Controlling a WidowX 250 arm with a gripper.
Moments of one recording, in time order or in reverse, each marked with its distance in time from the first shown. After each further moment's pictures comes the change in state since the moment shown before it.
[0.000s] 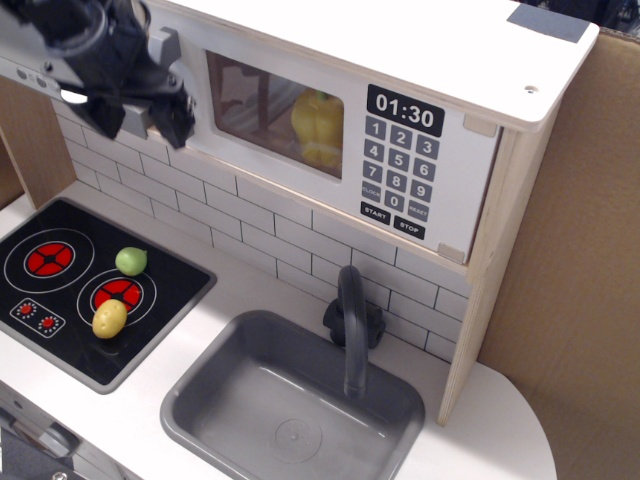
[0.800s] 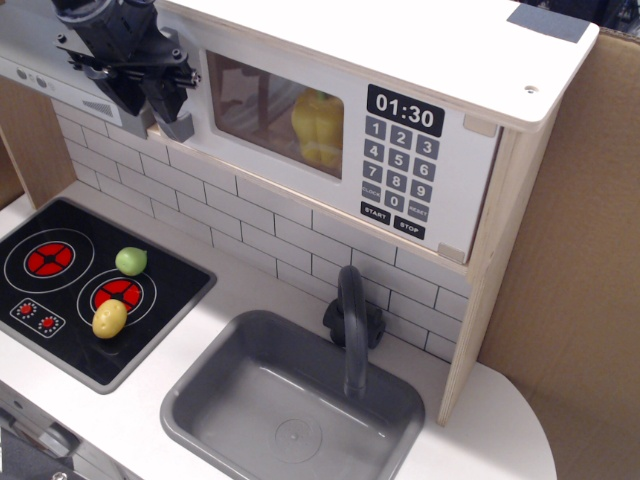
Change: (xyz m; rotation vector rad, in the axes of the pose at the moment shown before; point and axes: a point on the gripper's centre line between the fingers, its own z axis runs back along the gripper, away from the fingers) arm 0.018 -0.001 -0.009 -0.037 0.019 -0.091
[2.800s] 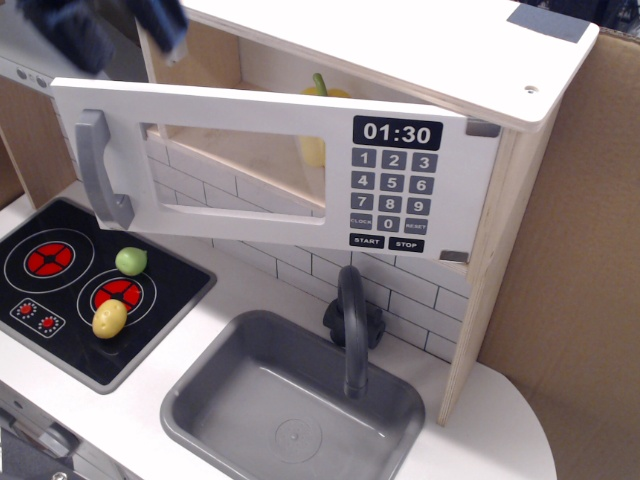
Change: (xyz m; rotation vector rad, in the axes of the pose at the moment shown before) arm -0.018 -0.051 0.113 -0.311 0.274 0.217
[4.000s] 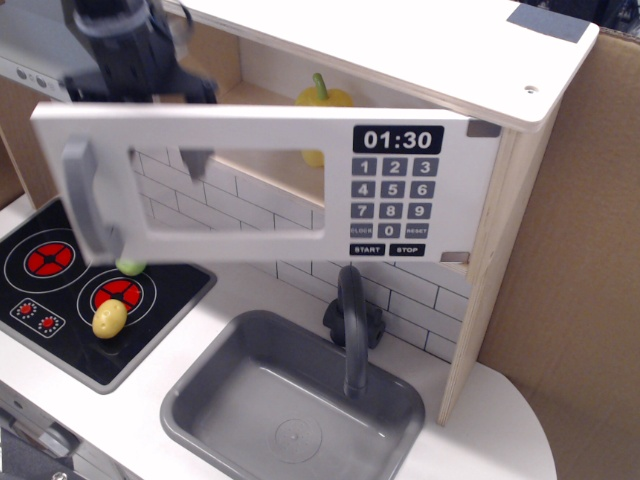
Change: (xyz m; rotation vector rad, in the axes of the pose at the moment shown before) arm -0.006 0.039 -0.096 0.364 0.027 0.011
